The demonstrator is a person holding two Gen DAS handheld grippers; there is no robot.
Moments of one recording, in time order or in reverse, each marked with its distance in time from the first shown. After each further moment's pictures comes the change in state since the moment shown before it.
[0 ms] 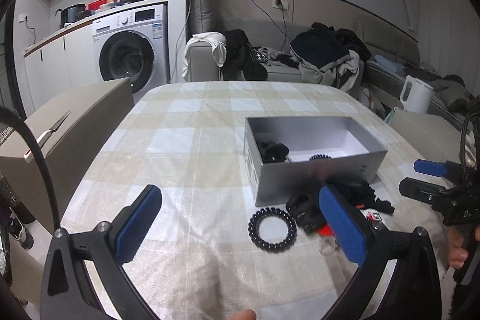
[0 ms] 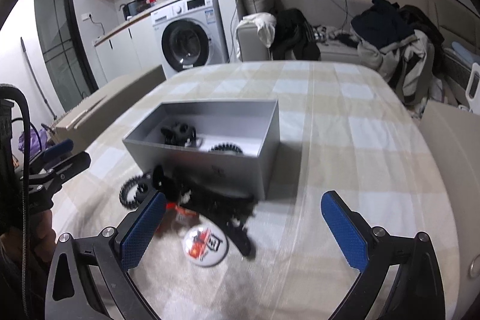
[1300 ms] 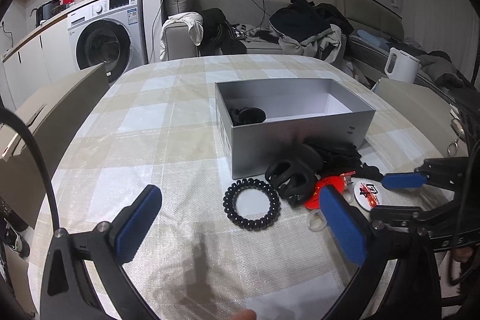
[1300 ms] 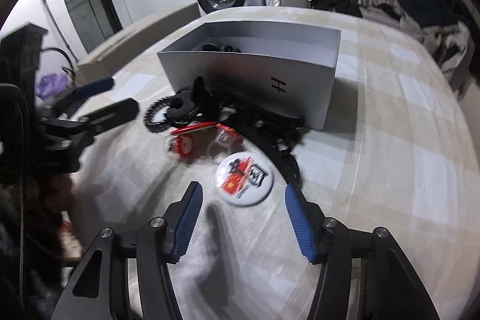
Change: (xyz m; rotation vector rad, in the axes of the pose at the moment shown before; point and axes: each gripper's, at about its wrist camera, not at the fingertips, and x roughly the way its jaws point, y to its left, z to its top) left arm 0.009 -0.011 -0.016 0.059 0.101 -0.079; right arm 0.024 0.037 -0.034 -0.167 0.228 0.074
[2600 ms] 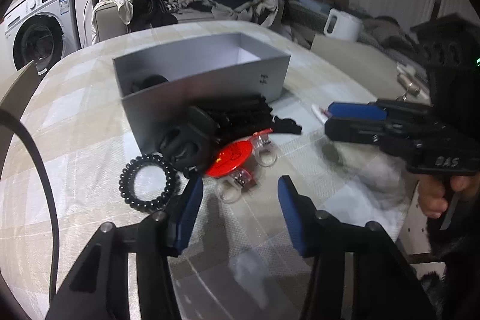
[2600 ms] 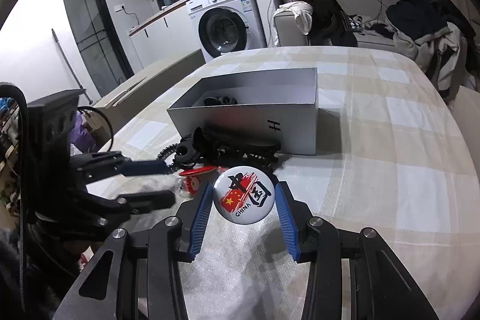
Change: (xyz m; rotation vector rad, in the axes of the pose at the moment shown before) left arm 0.013 -0.045 -0.004 0.138 0.174 -0.265; right arm -0.036 -0.027 -0.002 0.105 -0.213 0.110
